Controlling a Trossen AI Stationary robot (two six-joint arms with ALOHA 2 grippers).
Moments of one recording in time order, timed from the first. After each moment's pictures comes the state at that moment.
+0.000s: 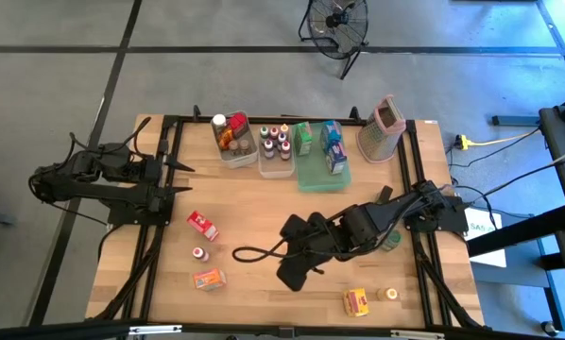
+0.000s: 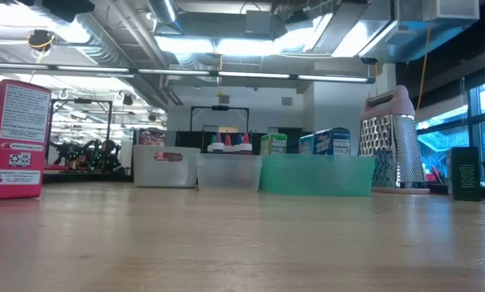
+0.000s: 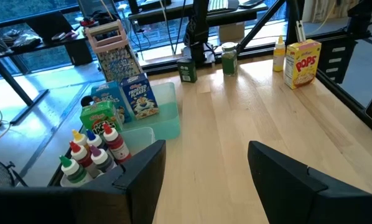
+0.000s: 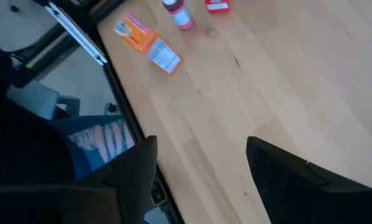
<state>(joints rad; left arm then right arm) 0.01 0.28 0.74 -0.76 -0.04 0.15 0.48 2.07 2.34 -1.27 0.21 1.01</state>
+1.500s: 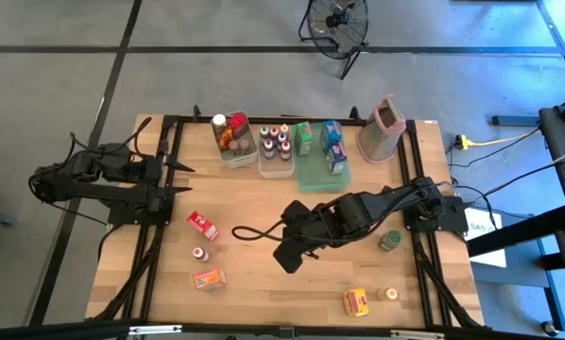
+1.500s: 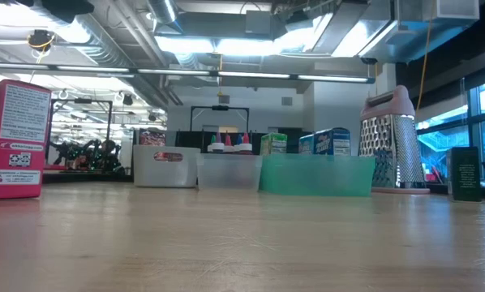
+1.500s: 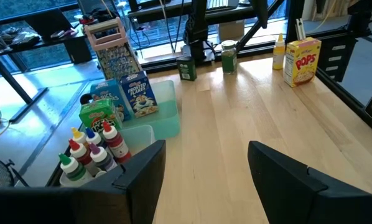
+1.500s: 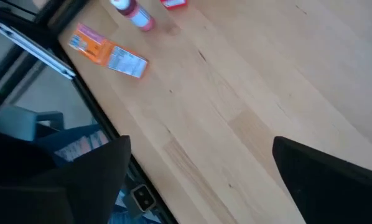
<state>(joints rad) 0.01 0.28 0.74 -0.77 -0.04 0.15 0.42 2.07 2.34 -1.37 0.18 1.11</state>
